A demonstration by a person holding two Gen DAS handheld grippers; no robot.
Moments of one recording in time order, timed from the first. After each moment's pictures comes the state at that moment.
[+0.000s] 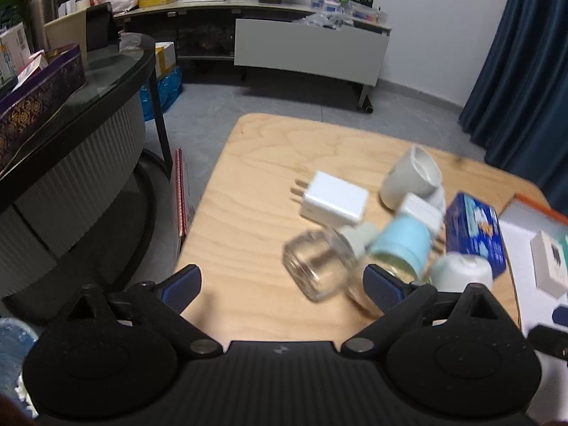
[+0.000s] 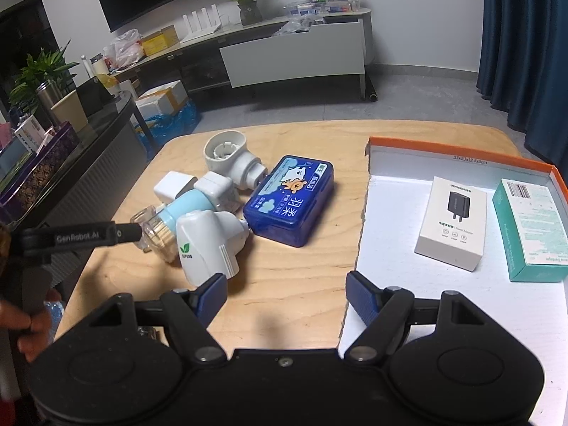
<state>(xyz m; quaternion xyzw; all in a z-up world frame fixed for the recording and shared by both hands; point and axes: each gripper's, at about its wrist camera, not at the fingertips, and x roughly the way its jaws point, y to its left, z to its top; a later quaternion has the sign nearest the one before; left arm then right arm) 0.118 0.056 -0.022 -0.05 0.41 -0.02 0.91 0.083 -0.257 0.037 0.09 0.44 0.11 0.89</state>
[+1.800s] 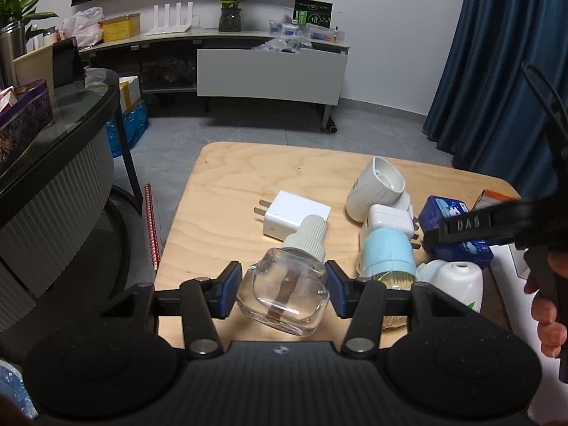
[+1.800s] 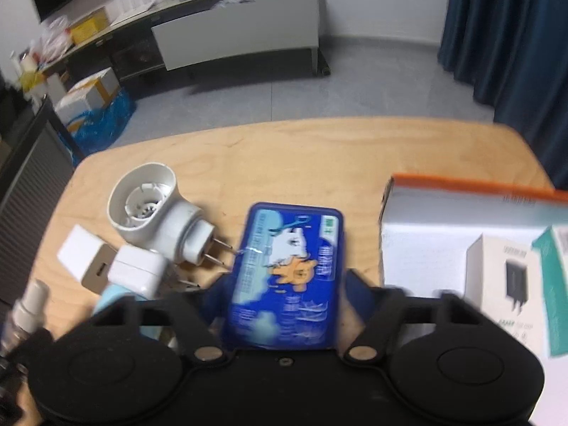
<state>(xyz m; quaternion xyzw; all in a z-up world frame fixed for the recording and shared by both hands) 0.110 0.038 -0.020 -0.02 0.36 -0.08 0.93 0.206 -0.216 -0.005 0.05 0.49 0.02 0.87</state>
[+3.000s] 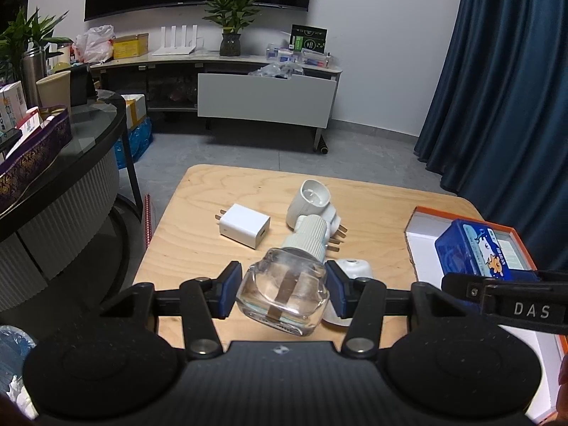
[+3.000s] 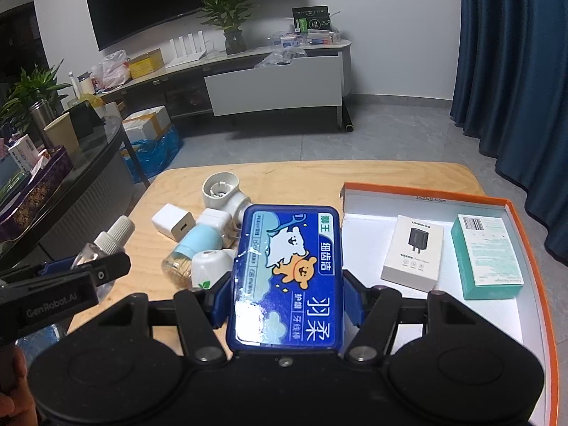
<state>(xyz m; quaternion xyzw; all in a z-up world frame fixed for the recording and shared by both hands) 0.046 -0.005 0.025 -0.04 0.34 -0.07 0.94 0.058 -0.256 0.084 0.07 0.40 0.07 0.91</state>
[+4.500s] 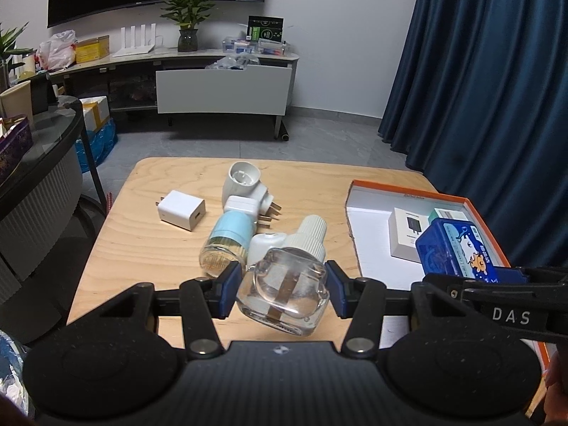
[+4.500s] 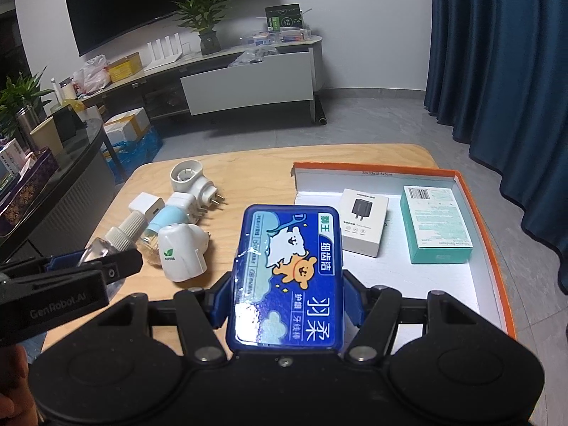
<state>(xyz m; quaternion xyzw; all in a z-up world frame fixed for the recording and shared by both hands) 0.023 -0.051 0.025 -0.01 0.35 -0.12 0.93 0.020 -0.296 0.084 0.08 0.41 0.03 0.91</state>
